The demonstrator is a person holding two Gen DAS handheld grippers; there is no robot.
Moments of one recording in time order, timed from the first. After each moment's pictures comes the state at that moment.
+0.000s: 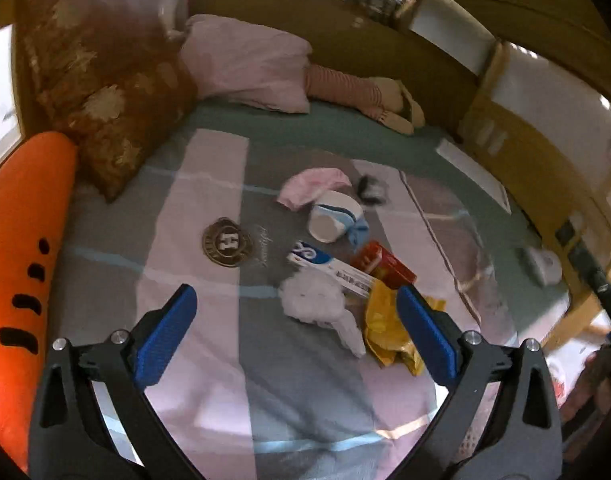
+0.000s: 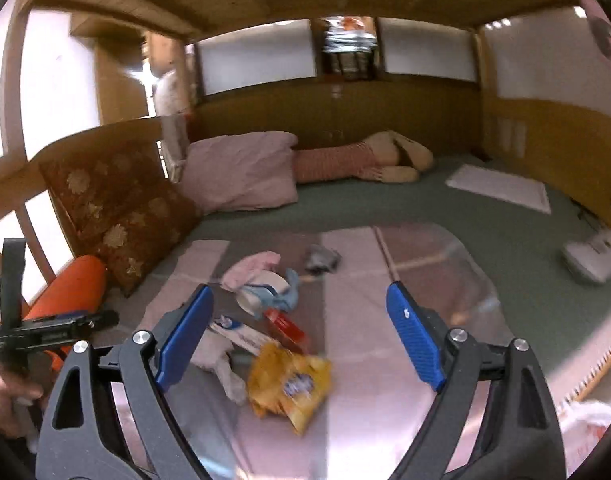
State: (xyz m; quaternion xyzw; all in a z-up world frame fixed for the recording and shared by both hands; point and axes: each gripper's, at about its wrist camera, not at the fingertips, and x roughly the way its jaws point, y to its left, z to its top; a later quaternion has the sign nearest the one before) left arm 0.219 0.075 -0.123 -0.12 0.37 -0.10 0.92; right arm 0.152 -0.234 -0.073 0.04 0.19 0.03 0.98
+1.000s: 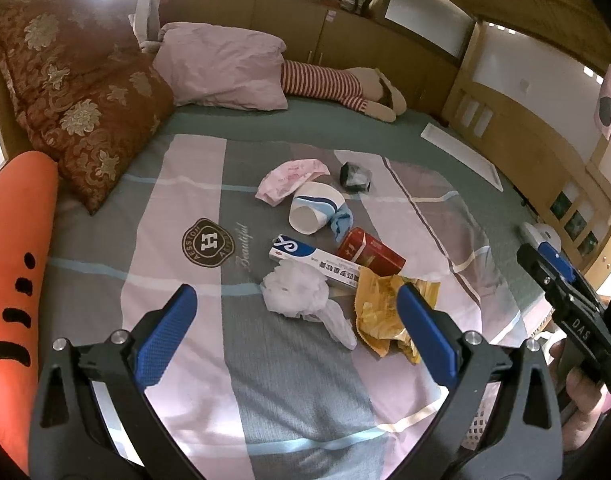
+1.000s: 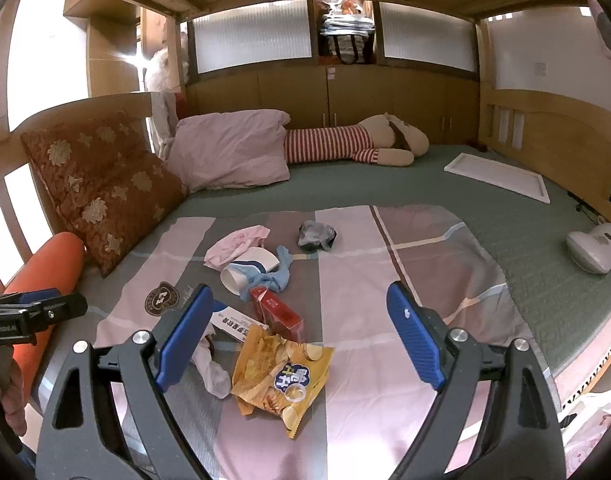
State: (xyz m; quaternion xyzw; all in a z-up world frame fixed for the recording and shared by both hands) left arm 0.207 0.040 -0.132 -0.07 0.37 -0.12 0.92; right arm 0.171 -0.235 -0.108 0.04 0.23 0.02 0.97
